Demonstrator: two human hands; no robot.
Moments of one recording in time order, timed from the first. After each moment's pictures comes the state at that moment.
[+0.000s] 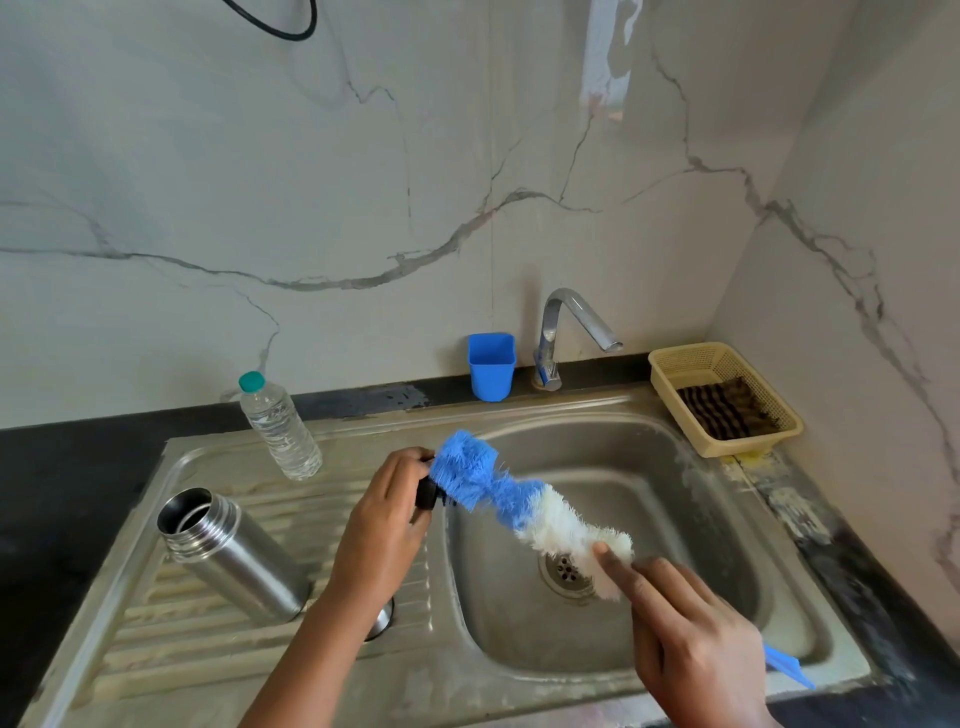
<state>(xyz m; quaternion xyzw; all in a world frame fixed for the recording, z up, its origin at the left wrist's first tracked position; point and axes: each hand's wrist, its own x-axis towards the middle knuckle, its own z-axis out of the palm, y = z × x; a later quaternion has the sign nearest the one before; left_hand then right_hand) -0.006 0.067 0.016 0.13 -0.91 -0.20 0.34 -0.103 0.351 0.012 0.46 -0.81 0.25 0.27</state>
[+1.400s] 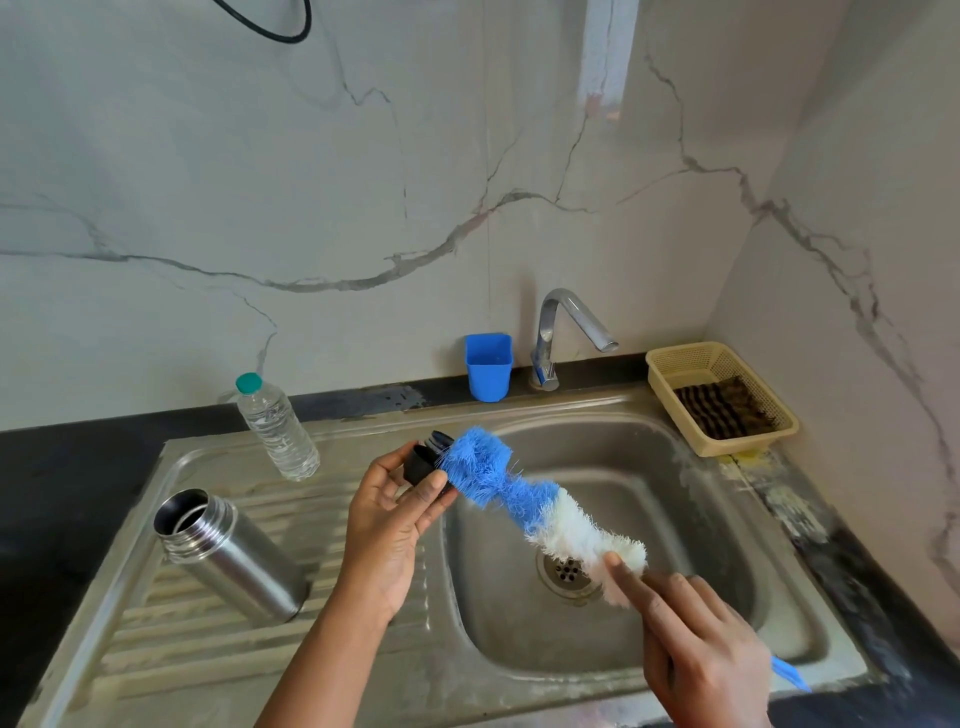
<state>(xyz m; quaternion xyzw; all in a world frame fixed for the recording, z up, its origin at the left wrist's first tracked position) -0.015 0.089 0.025 0.25 -0.46 -0.80 0.30 -0.108 0.361 -0.002 0.43 -0.81 0.25 0.30</state>
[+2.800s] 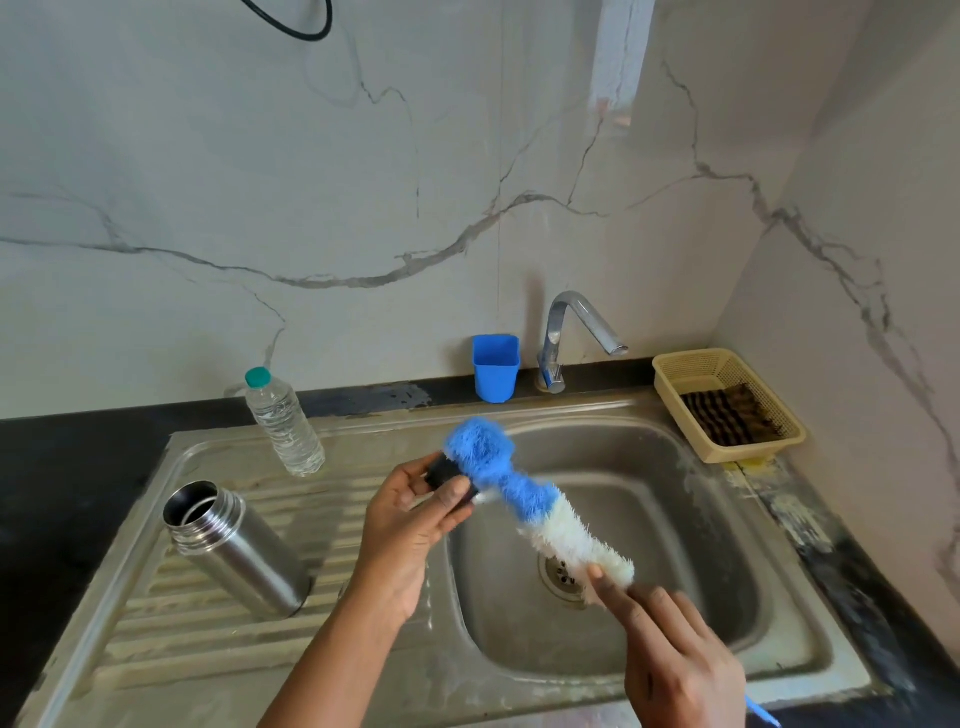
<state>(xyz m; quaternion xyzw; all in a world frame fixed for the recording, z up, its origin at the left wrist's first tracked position) -0.012 0.101 0.032 0.28 -0.46 -0.80 0.27 -0.086 0.346 0.004 0.42 -0.82 0.27 0.27</state>
